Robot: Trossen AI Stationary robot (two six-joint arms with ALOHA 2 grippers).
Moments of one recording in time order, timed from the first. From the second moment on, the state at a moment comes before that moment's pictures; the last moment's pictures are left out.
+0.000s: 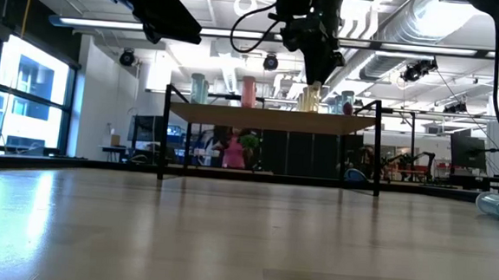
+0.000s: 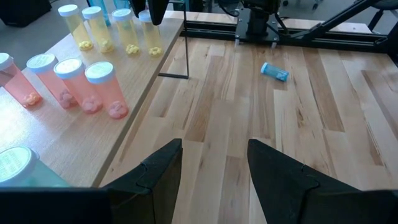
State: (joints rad) left arm 0.23 1.03 0.78 -0.22 -0.09 -0.01; right arm -0.46 1.96 2.07 -1.51 -0.04 0.10
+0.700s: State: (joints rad) left arm 0.23 1.03 0.78 -0.22 -0.09 -0.01; right arm -0.46 1.96 2.10 -1.53 -0.04 0.05
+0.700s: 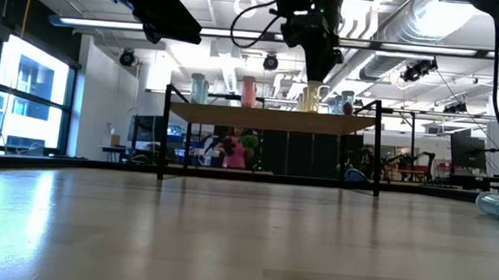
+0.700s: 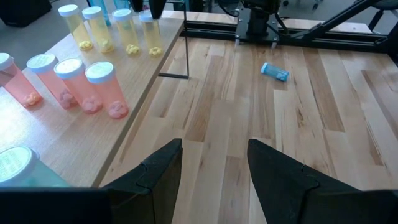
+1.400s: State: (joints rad) left arm 0.23 1.03 0.78 -0.26 -0.09 -0.01; right arm -0.33 1.82 2.18 -1.55 0.05 0.07
